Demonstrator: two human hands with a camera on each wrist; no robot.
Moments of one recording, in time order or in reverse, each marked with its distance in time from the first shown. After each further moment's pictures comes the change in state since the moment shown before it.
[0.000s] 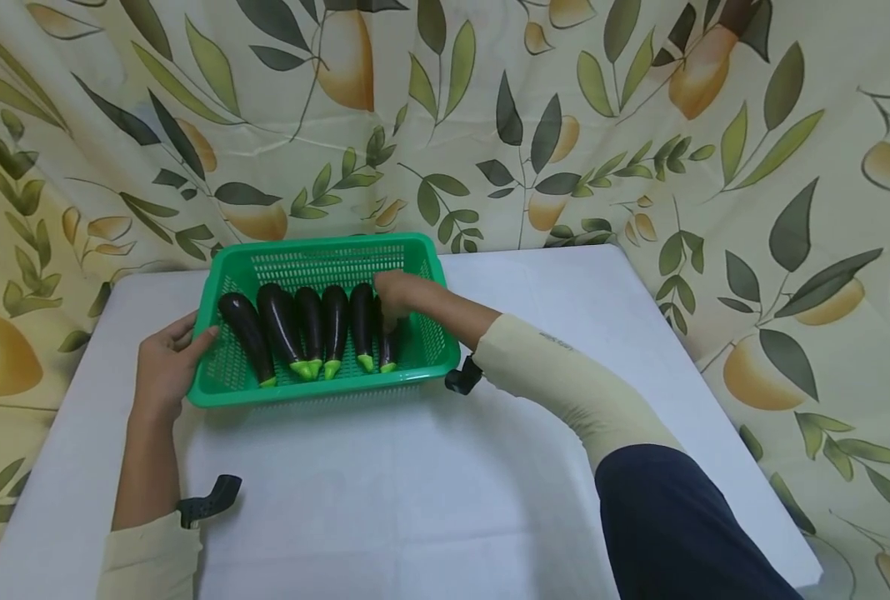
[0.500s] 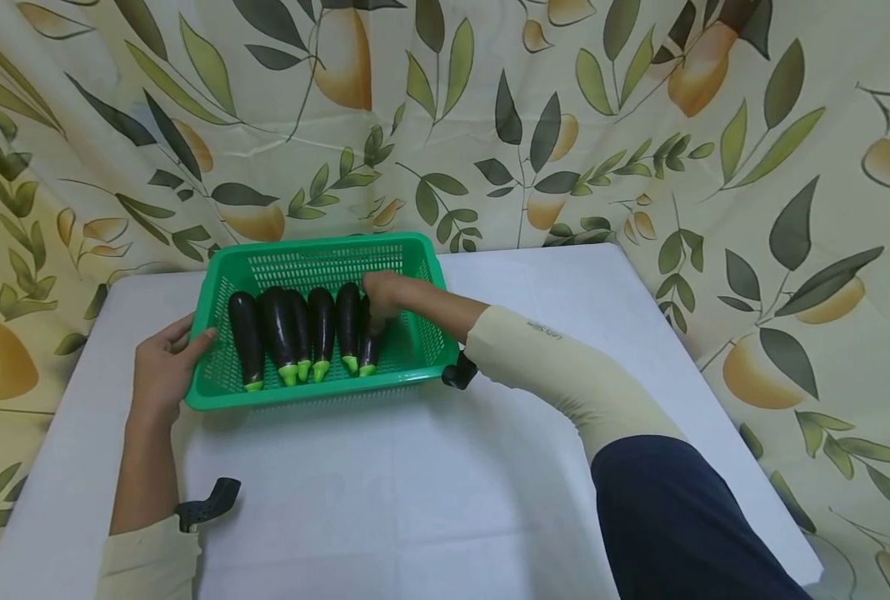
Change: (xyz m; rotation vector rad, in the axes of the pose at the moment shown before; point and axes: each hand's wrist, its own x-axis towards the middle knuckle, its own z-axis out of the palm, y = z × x) left_hand 0.001 -0.004 0.001 -0.030 0.003 0.021; right_hand 0.006 -0.009 -0.002 0.031 -0.030 -0.052
